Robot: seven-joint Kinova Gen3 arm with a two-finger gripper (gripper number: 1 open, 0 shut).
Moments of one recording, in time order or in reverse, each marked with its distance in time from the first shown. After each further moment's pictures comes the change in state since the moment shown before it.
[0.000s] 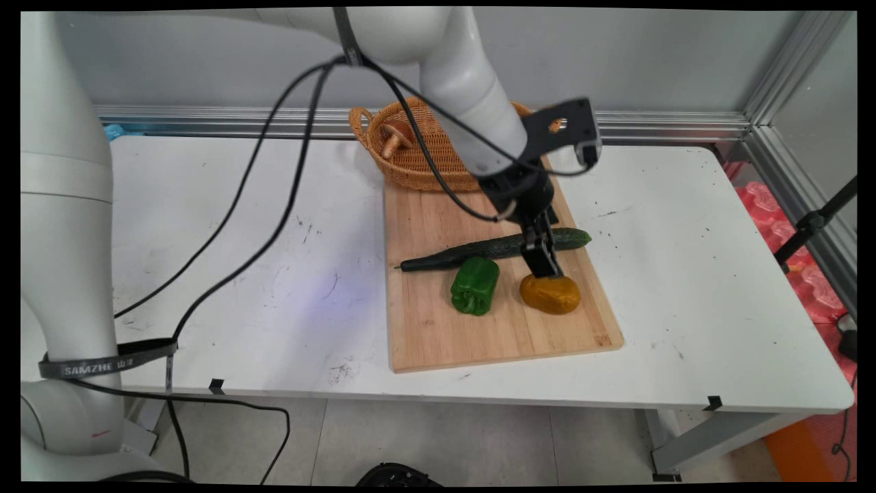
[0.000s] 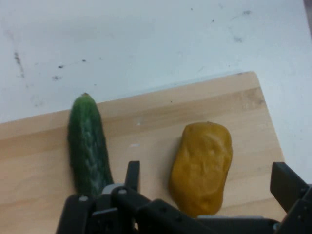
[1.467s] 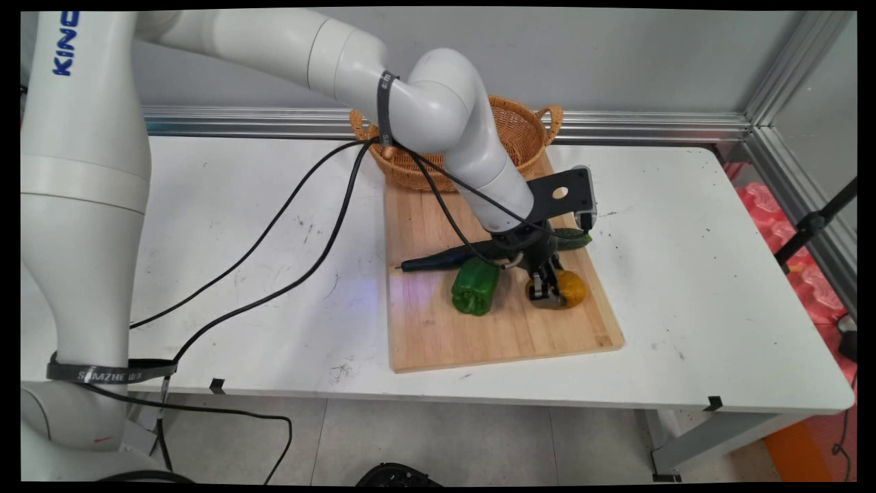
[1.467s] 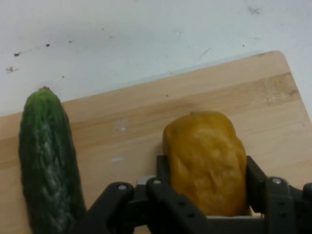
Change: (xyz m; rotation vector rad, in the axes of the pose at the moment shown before) arm -0.025 -0.003 0.088 -0.014 0.006 0.019
